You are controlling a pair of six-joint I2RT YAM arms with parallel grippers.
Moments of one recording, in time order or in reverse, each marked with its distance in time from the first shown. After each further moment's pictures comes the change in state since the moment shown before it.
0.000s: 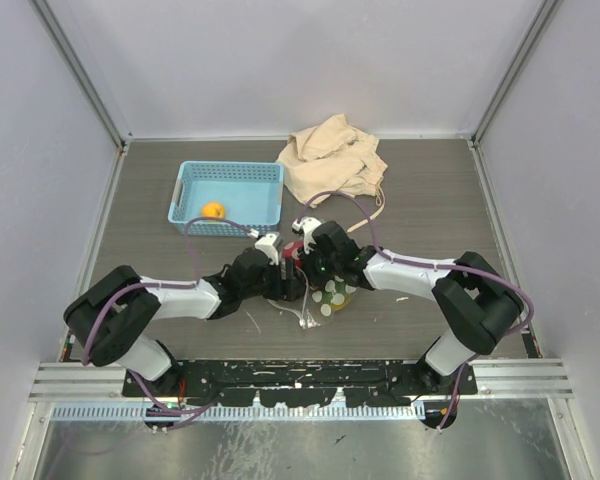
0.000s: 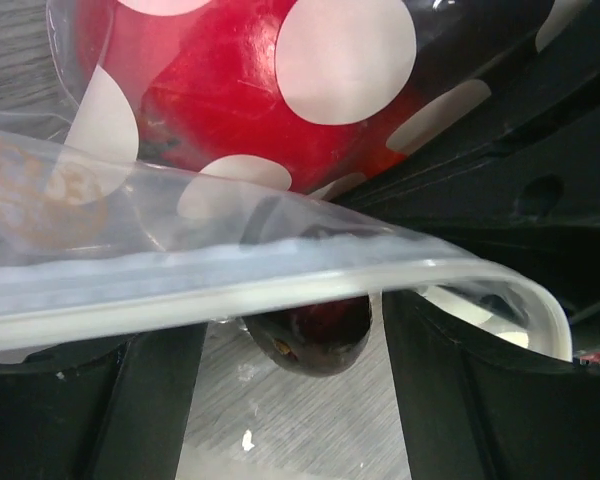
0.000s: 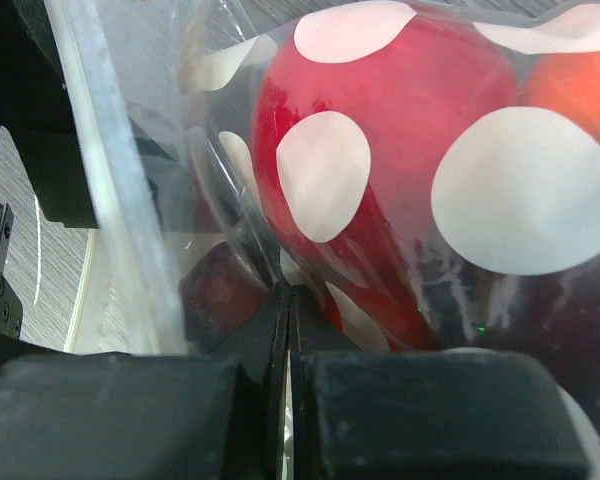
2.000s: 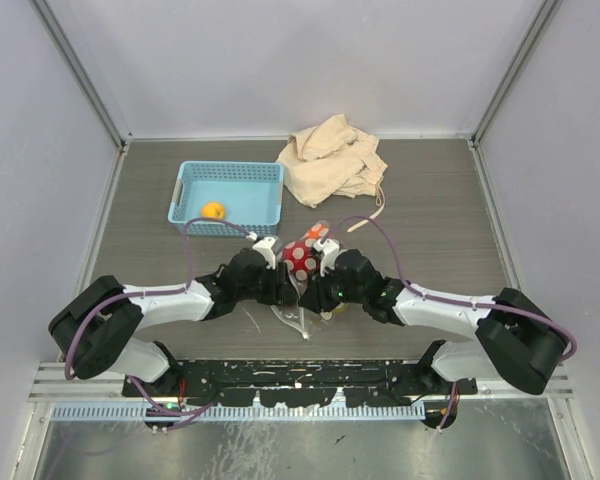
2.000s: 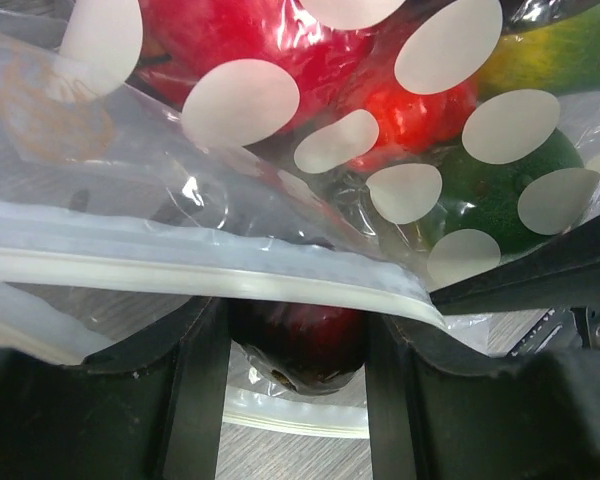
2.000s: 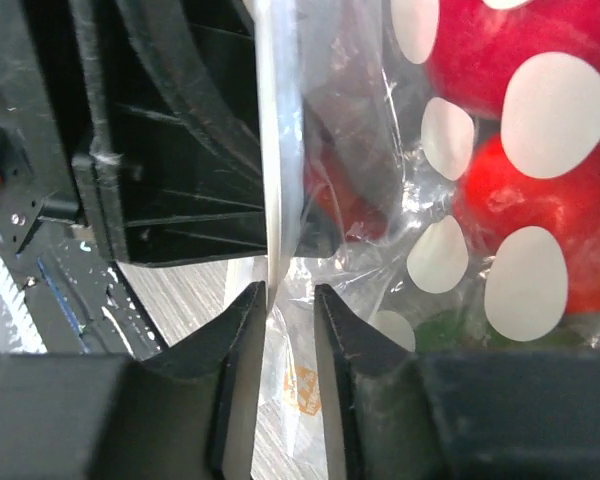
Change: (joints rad) left arm 0.001 -0.089 0.009 -0.172 0.037 0.020; right arm 0.069 -0.304 -0.322 0.235 -0.114 0.216
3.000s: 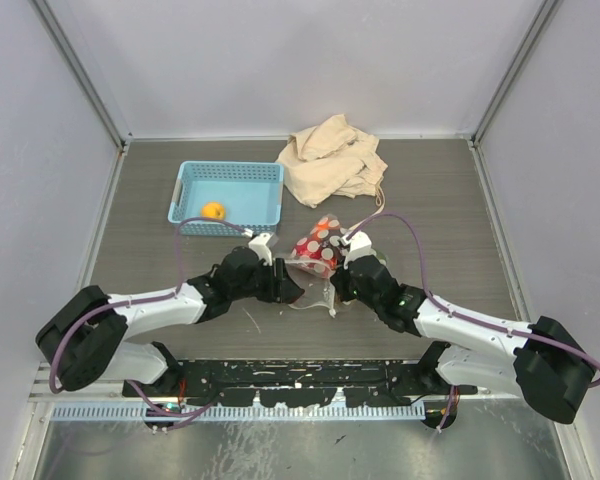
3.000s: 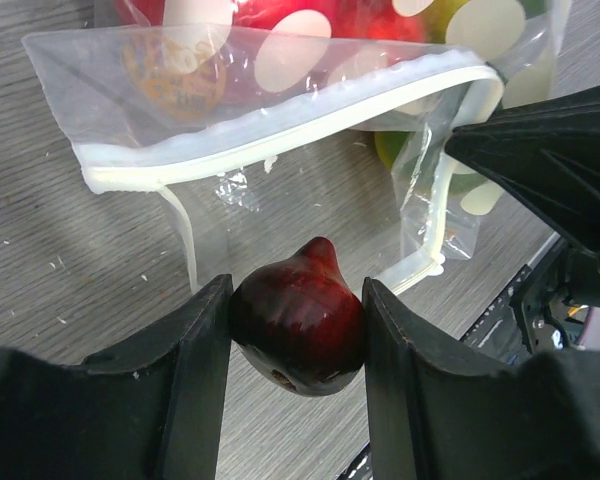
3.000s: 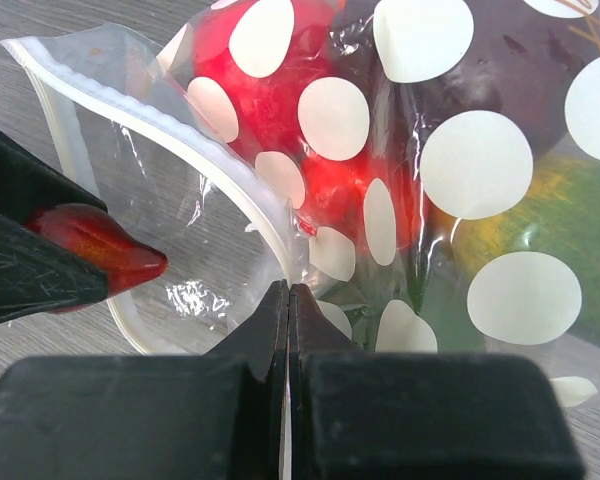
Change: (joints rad) left arm 0.006 -0.084 -0.015 0.015 0.032 -0.032; right arm 0.008 -0.207 -0.048 -0.149 0.510 -0.026
